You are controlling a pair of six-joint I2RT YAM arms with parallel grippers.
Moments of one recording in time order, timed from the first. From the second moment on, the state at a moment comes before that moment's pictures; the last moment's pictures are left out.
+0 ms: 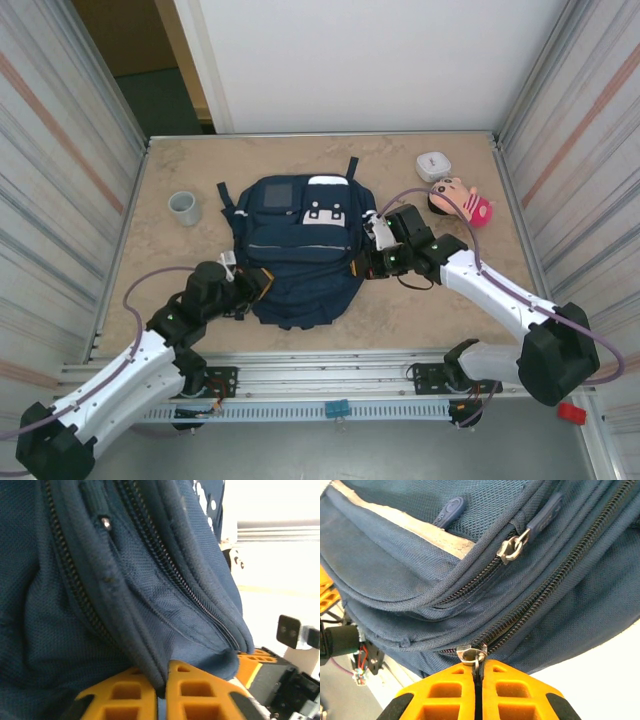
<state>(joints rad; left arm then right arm) -0.60 0.63 0.35 -0.22 0.16 -1.32 0.56 1.23 0.84 -0.55 -0.45 0.45</state>
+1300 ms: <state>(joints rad) -1.02 1.41 0.94 -0.33 -0.16 0.61 0.61 1.25 0.85 -0.52 -0.32 0.47</state>
